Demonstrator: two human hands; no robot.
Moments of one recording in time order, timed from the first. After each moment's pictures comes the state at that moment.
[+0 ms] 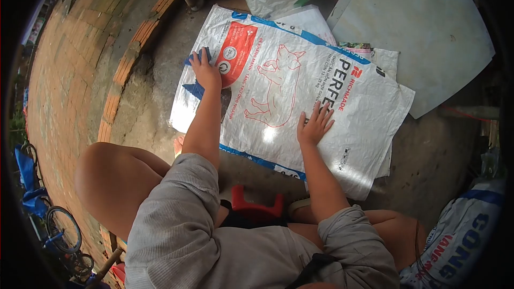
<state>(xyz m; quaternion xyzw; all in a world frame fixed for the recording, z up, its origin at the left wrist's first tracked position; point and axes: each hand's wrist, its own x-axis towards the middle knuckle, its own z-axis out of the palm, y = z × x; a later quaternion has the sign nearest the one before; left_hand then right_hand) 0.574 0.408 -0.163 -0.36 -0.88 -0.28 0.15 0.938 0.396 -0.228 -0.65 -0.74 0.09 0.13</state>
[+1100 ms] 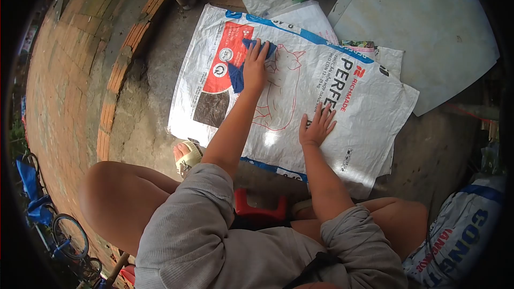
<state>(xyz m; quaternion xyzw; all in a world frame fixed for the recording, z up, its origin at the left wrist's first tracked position) 0.690 0.478 -0.164 -0.57 -0.76 -0.33 0.01 0.938 0.399 -0.226 -0.66 -0.73 0.11 0.13</state>
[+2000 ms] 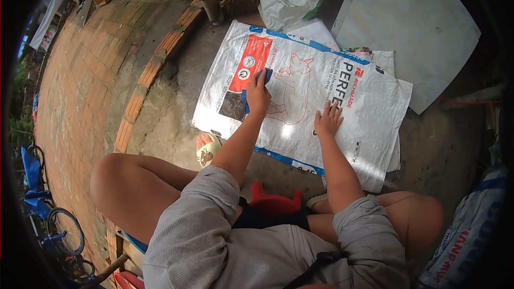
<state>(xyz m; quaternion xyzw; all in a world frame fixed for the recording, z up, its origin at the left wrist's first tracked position) 0.700 0.365 -0.123 -0.51 -0.77 -0.37 0.07 0.943 0.403 -0.211 -0.66 -0.73 0.18 0.02</state>
